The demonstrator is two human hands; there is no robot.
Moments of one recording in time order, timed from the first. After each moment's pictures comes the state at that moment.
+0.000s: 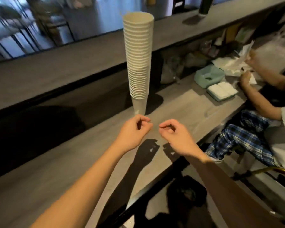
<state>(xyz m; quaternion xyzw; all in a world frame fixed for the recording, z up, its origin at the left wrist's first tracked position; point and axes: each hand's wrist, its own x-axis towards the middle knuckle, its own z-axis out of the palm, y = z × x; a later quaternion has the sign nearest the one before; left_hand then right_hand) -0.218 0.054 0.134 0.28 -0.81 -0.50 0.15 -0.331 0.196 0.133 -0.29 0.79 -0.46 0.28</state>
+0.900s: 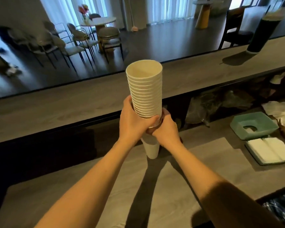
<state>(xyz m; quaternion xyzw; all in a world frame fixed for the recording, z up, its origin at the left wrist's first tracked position) -0.359 -0.049 0.218 0.43 -0.71 -0.35 0.42 -0.472 -0.007 0.160 -0.39 0.74 -0.47 0.28</state>
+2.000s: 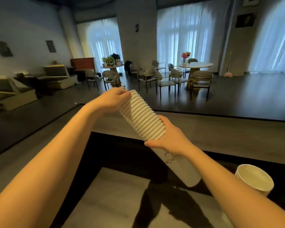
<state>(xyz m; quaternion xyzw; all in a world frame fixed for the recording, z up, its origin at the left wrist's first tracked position) -0.033 -0.091 0.425 0.66 -0.69 -0.17 0.26 -0.252 -0.090 0.299 -0.78 0.45 -0.31 0.31</state>
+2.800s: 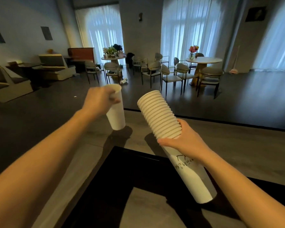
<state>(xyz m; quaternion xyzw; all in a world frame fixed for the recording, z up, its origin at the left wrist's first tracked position) 0.237 -0.239 0.382 0.66 -0.70 0.11 0.25 -0.062 -0.207 0.291 -0.70 0.54 -0.30 0.36</state>
